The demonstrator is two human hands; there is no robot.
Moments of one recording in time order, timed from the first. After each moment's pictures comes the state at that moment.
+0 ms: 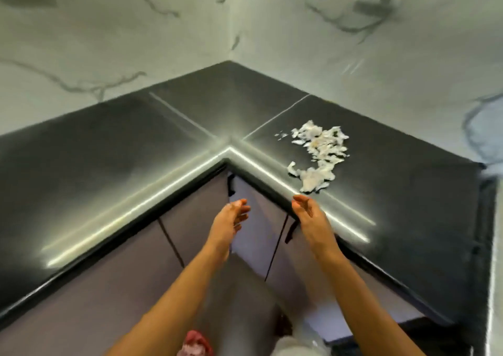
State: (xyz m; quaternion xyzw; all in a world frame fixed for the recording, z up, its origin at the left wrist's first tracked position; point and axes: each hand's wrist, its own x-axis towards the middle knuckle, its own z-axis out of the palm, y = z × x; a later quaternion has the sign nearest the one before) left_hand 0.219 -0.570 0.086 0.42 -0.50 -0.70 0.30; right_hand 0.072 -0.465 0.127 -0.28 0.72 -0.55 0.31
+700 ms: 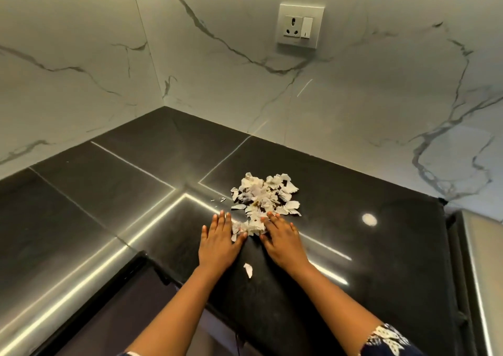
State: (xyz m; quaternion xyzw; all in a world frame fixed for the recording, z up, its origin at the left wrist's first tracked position) left_hand -0.019 -0.692 0.058 0.44 -0.88 -0.17 0.04; right_hand -0.153 -0.579 0.067 -0.50 0.85 -0.16 0.08
